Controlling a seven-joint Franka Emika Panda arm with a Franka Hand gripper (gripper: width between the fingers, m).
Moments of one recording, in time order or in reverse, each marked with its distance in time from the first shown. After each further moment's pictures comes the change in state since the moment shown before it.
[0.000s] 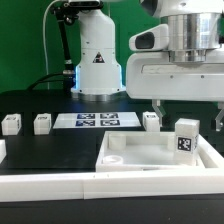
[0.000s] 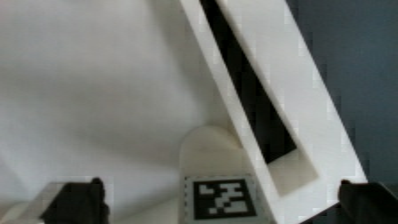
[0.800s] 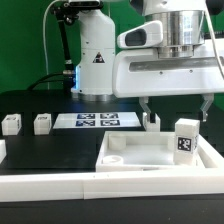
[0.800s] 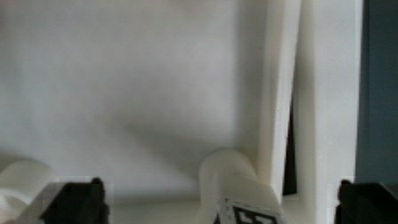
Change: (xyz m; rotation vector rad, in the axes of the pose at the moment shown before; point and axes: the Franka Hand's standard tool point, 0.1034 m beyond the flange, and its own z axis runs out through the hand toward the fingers) arm -0.011 0.026 -0.008 0.016 -0.011 -0.290
